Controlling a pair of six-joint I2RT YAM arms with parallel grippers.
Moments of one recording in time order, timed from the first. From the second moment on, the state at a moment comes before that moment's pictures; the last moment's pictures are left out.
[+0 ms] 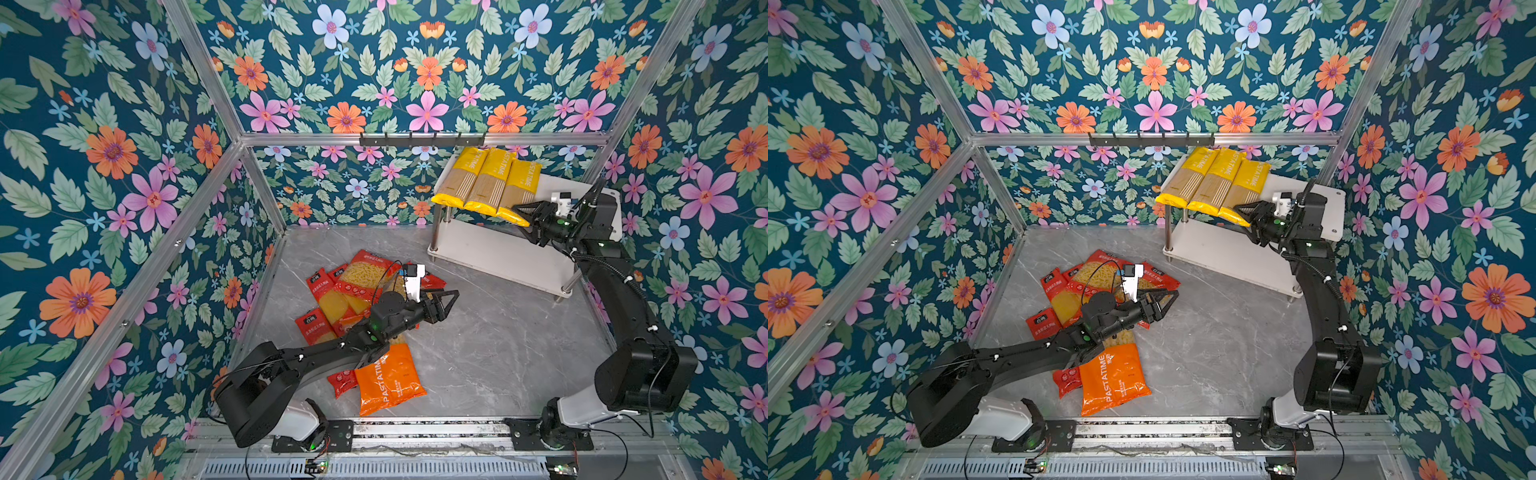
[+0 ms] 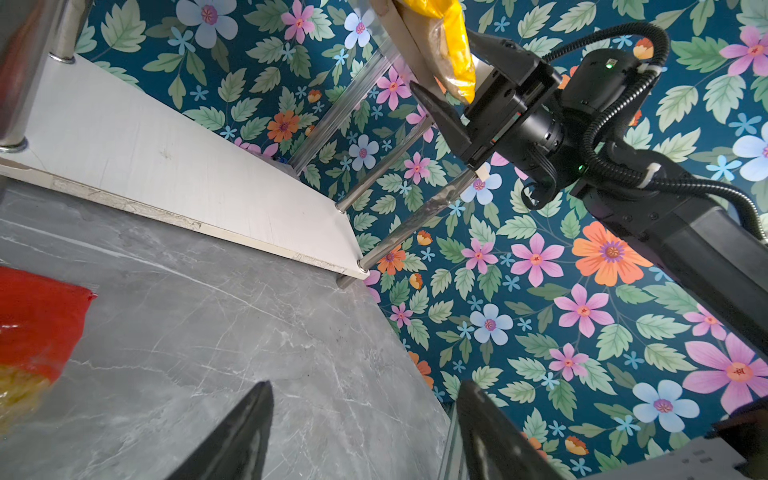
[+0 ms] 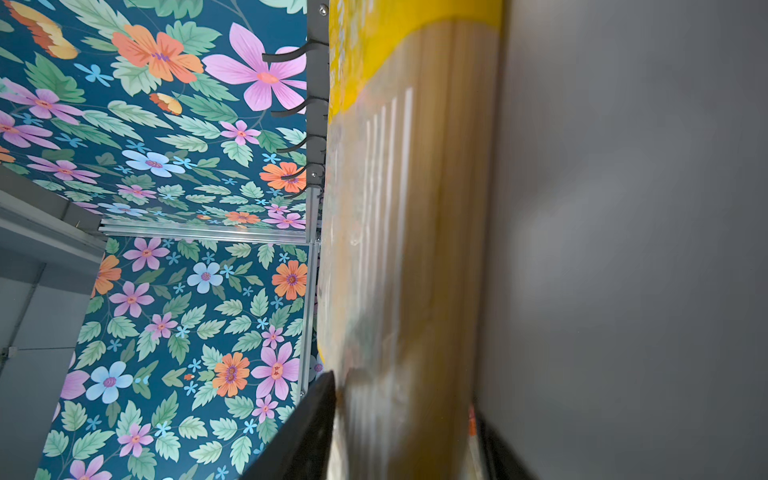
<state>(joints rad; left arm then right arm) -0.89 1.41 0.70 0.70 0.15 -0.79 -0.13 1.50 1.45 -0.26 -0.84 1.10</state>
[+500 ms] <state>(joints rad) -0.88 1.25 0.77 0.29 -0.04 -0.60 -0.07 1.18 1.14 -0.29 -0.81 1.07</state>
